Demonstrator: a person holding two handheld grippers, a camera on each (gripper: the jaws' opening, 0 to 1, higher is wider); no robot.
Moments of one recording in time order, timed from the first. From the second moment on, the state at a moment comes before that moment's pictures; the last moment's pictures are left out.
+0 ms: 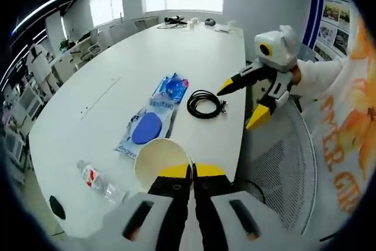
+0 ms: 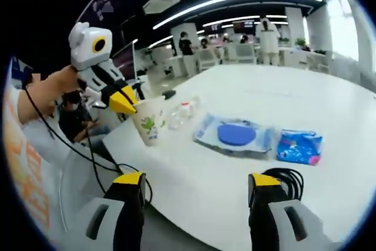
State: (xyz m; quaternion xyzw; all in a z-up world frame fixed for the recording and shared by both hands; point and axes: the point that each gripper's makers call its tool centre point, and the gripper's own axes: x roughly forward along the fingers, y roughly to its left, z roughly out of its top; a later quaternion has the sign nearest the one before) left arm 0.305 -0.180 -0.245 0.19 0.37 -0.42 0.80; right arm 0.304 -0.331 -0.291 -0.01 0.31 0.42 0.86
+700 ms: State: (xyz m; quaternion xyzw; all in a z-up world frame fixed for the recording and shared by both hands) left arm 0.389 -0.119 -0.282 0.16 0.40 -0.32 0.84; right arm 0.324 -0.416 -0.306 0.01 0.34 0.33 0.88
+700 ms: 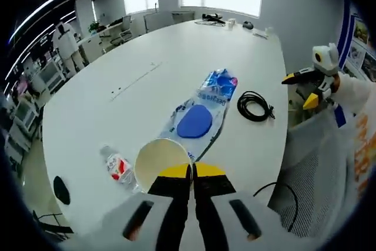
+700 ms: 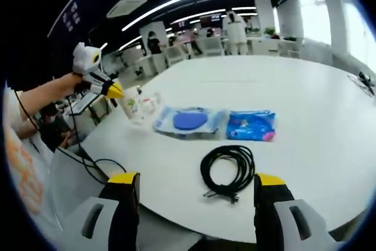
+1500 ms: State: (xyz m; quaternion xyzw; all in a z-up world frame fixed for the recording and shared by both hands) left arm 0.428 -0.123 -0.316 0.18 0.43 -0.30 0.83; right arm 0.324 -0.449 -0.316 0.03 0.36 0.28 0.89
